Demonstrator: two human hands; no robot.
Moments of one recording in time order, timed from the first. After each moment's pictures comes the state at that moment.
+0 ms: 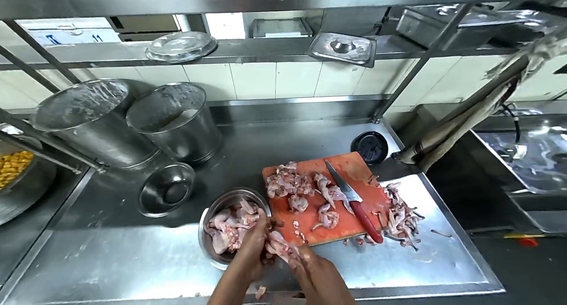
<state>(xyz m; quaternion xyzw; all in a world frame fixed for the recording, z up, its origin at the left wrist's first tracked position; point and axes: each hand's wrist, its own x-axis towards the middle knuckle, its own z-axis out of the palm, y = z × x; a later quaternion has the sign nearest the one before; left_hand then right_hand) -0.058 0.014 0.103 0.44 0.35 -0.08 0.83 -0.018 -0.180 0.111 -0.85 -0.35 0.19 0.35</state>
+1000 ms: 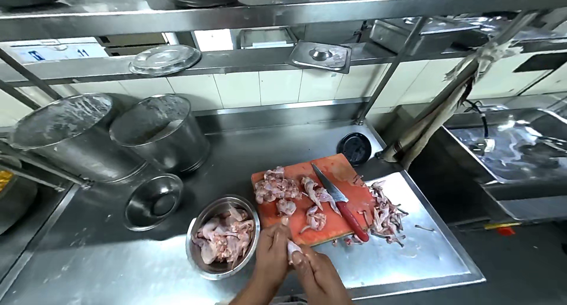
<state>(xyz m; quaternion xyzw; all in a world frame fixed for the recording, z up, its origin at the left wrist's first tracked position) -0.034 -0.056 0.130 0.68 0.13 0.19 0.70 -0.006 -0.198 0.146 -0.75 -0.35 0.15 0.54</state>
